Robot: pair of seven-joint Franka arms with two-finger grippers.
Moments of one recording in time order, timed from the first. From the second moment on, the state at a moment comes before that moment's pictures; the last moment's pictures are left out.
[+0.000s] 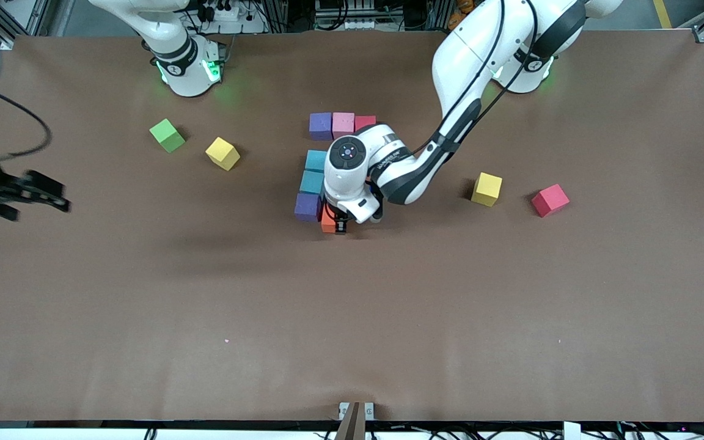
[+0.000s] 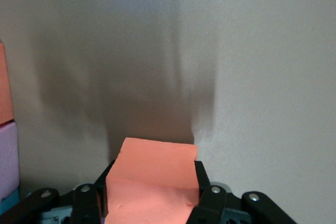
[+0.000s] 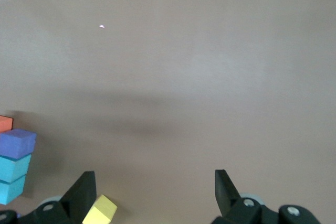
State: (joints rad) left arm -0.62 0.89 -0.31 -1.40 0.25 2.35 -2.53; right arm -0.09 0.14 -0.01 -1.47 0.05 1.65 -0.23
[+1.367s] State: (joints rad) left arm -0.63 0.89 -0.31 -1.39 0.21 2.31 -2.55; right arm -0.08 0.12 0.01 -1.40 0.00 1.48 -0.21
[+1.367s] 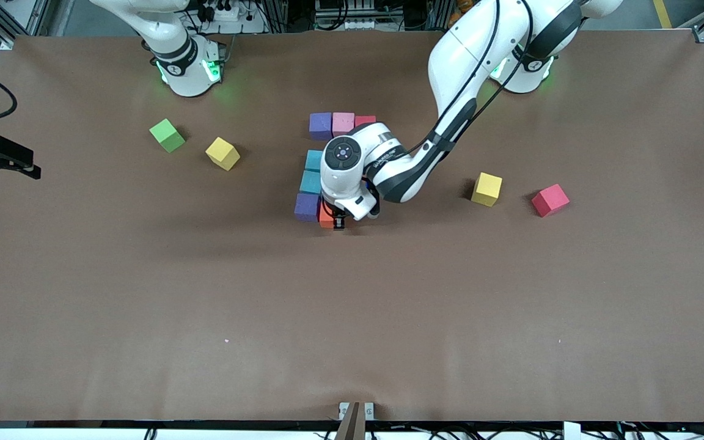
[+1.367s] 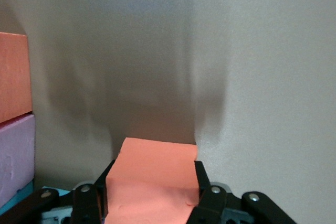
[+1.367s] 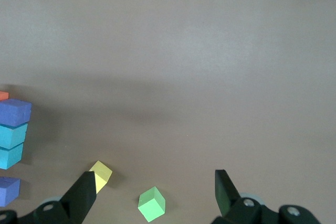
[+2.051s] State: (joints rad) left arm -0.65 0.89 -0.30 -1.39 0.21 2.30 -2.55; right arm -0.08 0.12 0.01 -1.40 0.01 1.56 -0.21
